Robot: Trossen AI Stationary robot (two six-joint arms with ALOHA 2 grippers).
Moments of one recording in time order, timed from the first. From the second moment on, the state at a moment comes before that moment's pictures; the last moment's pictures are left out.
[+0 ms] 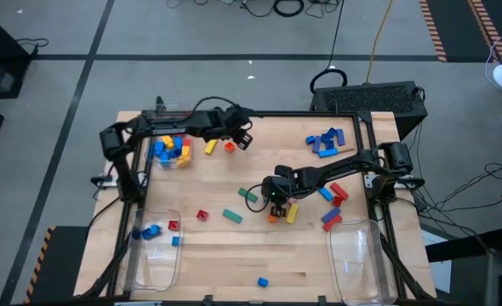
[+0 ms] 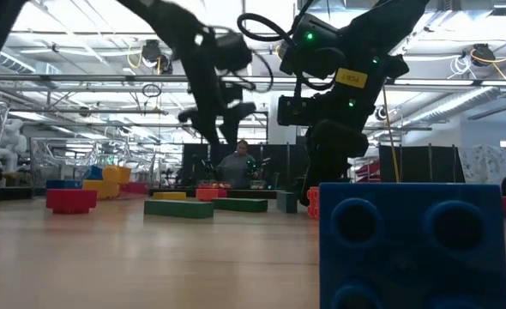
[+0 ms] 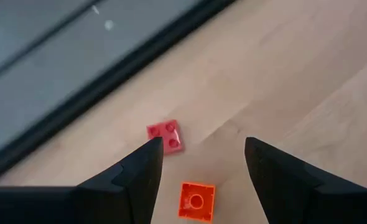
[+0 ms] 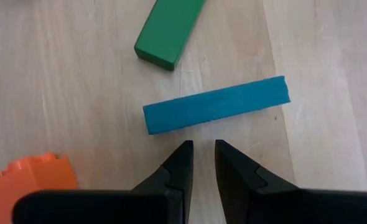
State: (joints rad) left arm 0.42 1.81 1.35 -0.57 -0.32 -0.37; right arm 0.05 1.83 1.03 -0.31 0.13 0.18
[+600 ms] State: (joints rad) left arm 0.60 1.97 1.35 -0.48 -0.19 -0.35; right arm 0.05 1.83 1.03 -0.31 0.13 0.18
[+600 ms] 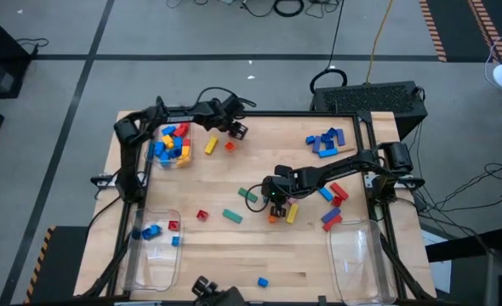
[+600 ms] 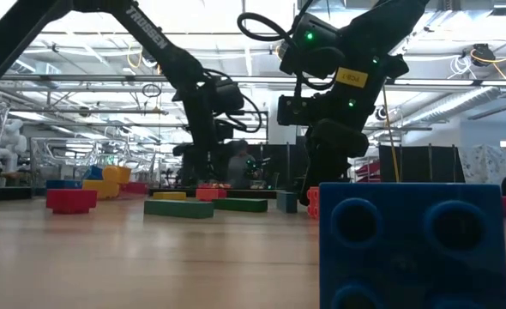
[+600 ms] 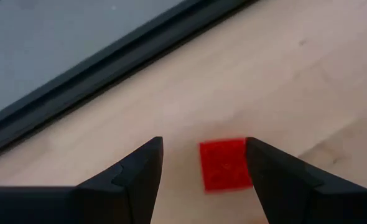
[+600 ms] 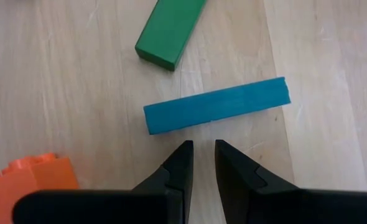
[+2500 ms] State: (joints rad) left arm 0.49 1.80 1.35 -0.61 -0.14 -0.17; right arm 0.12 1.73 1.03 -0.20 0.09 0.02
